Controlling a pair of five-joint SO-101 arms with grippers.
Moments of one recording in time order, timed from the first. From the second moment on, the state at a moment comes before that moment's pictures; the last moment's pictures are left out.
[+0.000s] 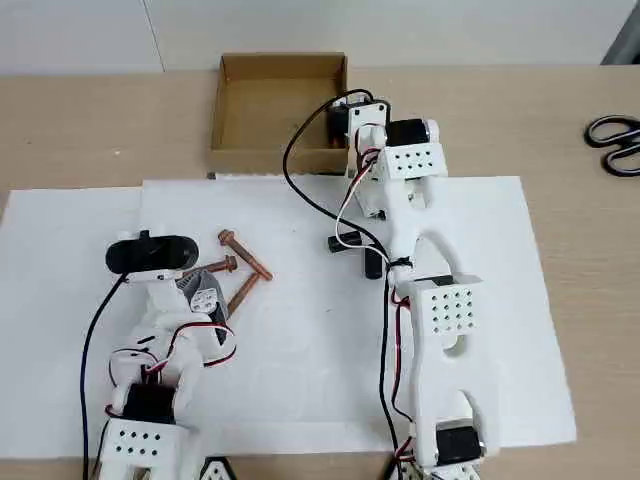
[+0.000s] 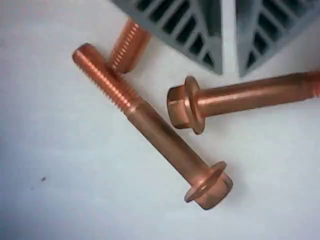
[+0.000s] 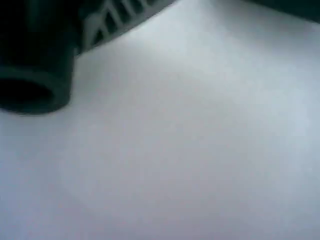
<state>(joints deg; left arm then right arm) 1.6 -80.7 91.9 37.1 18.2 -13.1 55.7 -54.8 90.7 13.5</state>
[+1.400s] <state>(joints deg) 6.3 -26.6 4.9 82.2 40.3 0.7 32.0 -32.4 97.7 12.2</state>
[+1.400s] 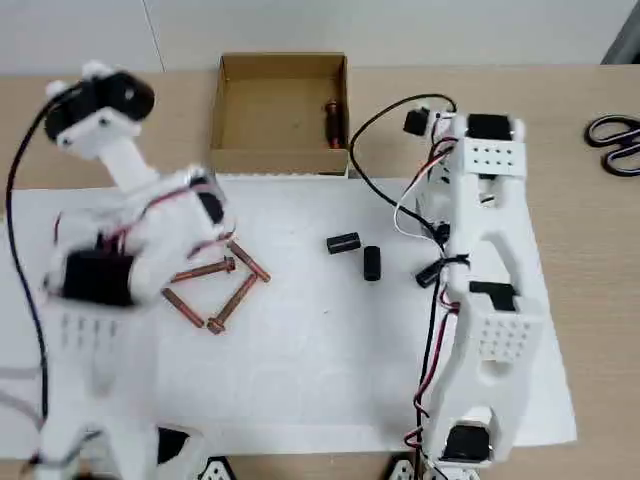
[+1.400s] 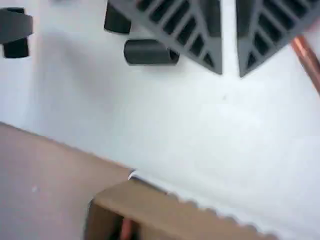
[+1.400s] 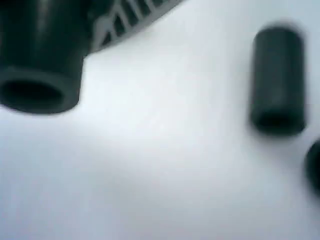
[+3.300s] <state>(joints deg) 5.9 19.9 -8.9 85.9 54.6 0.8 -20.0 29.5 80.8 12.2</state>
